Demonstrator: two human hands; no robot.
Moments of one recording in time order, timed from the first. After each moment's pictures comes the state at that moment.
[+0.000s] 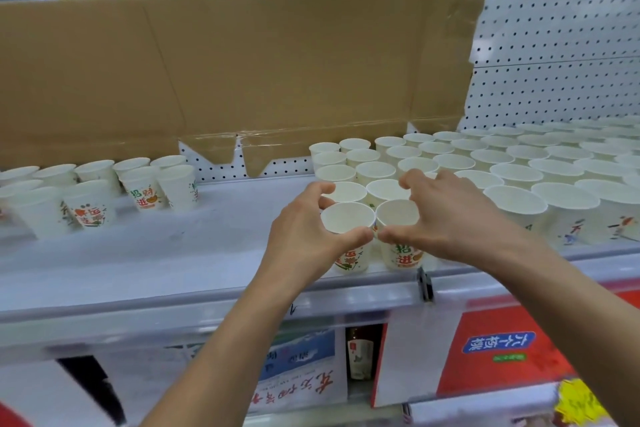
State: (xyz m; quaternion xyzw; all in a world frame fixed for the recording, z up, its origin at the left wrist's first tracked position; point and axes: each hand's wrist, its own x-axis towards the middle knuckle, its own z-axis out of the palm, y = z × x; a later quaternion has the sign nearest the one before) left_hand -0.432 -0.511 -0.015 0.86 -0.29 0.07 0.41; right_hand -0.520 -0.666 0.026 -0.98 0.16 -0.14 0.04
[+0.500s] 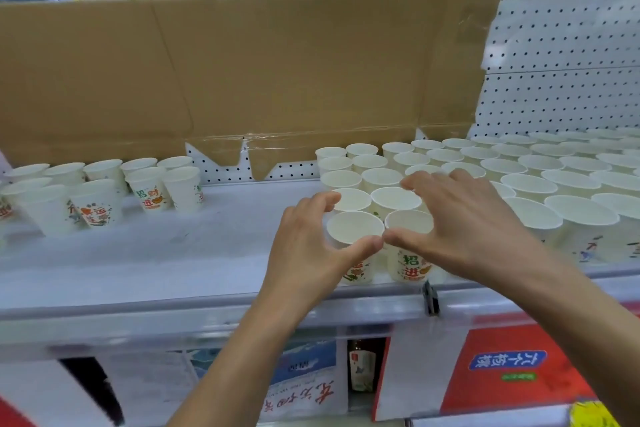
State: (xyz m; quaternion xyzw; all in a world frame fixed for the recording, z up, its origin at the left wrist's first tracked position) left_hand -0.436 -0.513 -0.024 0.85 -0.31 0.13 0.41; right_hand -0.521 -0.673 0.025 -0.97 0.09 -0.22 -0.02
